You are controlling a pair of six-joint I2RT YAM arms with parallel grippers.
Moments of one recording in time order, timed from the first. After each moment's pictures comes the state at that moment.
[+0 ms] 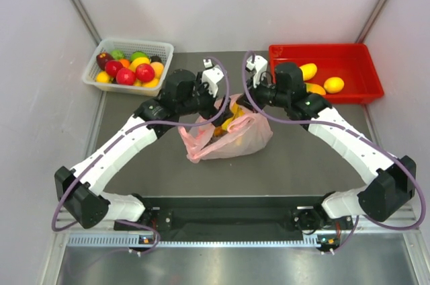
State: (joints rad) left arm -0.67 1.32 1.30 -0.42 0.27 0.04; right arm 0.58 1.36 1.25 -0.31 -0.41 -0.03
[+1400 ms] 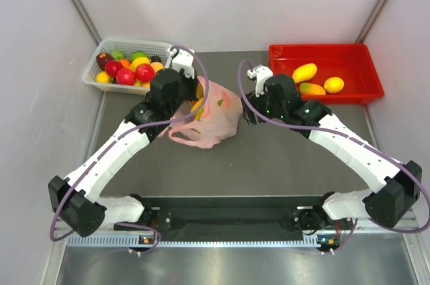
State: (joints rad) left arm -0.59 1.27 1.26 -0.20 -0.21 -0.09; right arm 0.67 1.30 1.23 -0.55 0.04 0.08
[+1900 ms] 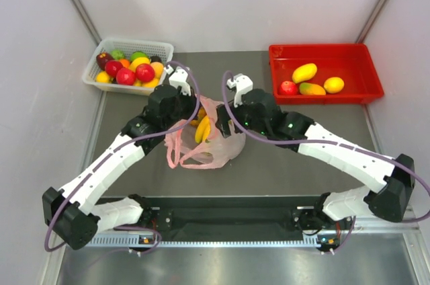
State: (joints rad) left arm -0.59 1.14 1.04 -0.26 -0.06 -0.30; right arm 0.92 1.31 1.23 -0.40 0.16 0.26
